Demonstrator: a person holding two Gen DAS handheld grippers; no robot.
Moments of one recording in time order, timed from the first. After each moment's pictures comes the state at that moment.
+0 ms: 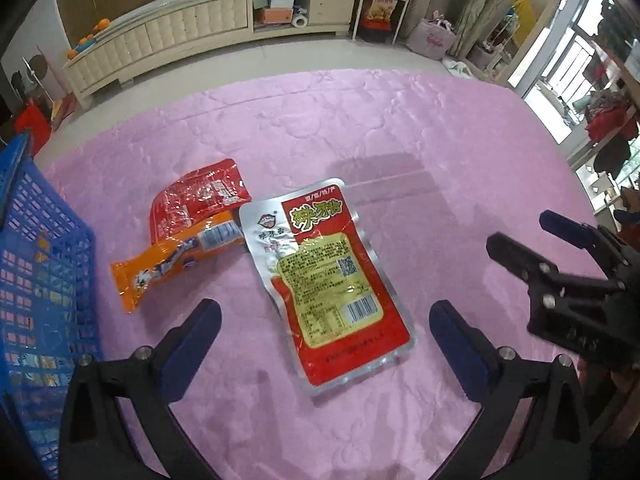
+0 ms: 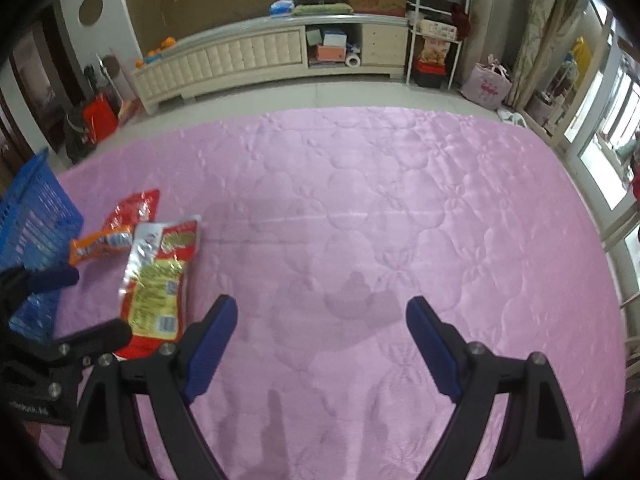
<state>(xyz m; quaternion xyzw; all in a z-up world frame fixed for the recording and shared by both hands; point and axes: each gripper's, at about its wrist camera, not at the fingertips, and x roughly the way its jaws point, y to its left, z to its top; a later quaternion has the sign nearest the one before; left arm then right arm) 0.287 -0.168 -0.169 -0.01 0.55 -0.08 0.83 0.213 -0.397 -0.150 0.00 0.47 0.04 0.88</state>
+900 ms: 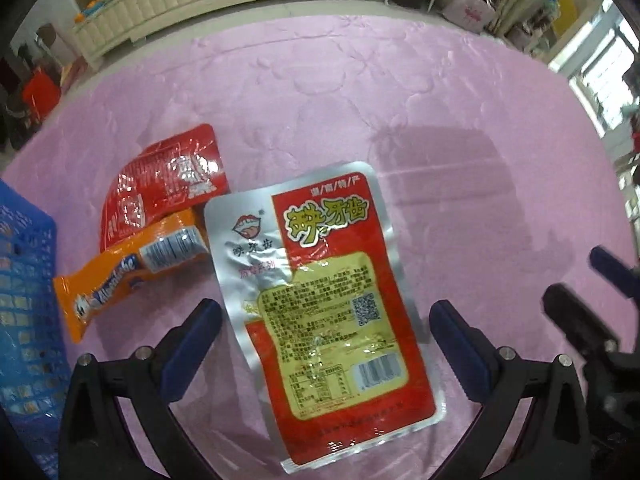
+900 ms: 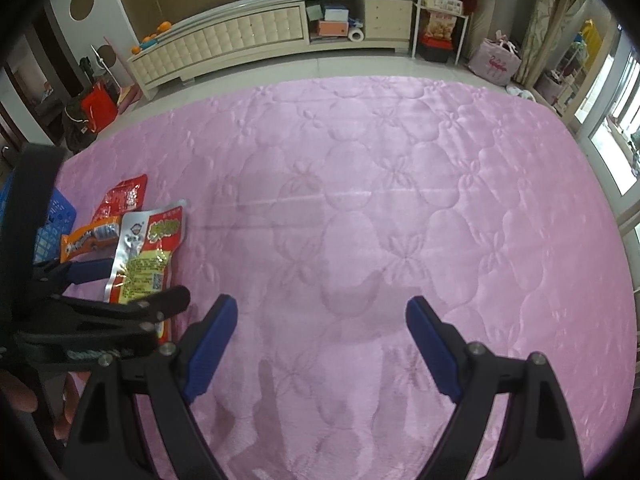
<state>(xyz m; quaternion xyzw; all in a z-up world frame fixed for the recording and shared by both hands) 0.341 -0.188 -0.219 0.00 0.61 -0.03 0.79 0.227 -0.410 -0.165 0.02 0.51 0.05 0.86</state>
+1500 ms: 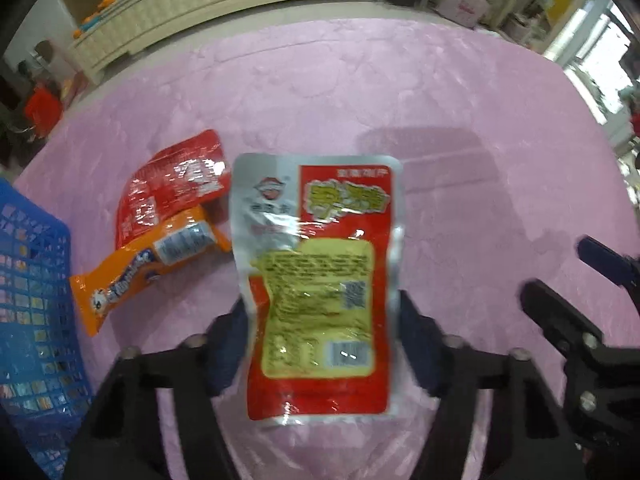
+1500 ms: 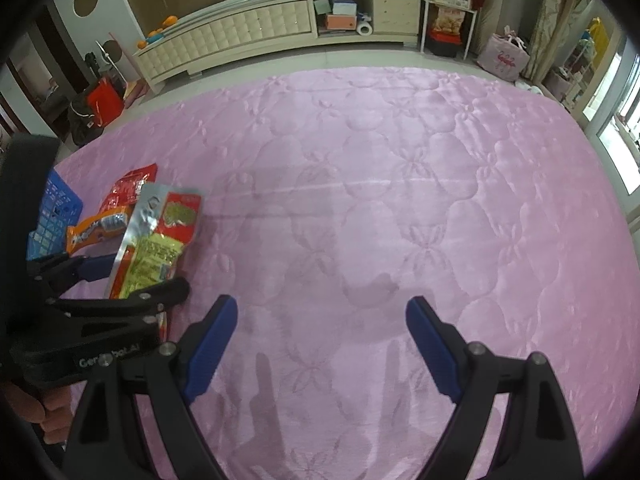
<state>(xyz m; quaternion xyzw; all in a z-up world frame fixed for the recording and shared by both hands) 0.319 -0.190 -0.207 0.02 0.61 -0.04 0.79 0.227 -0.395 -0.172 0.02 0.52 0.06 0.85</state>
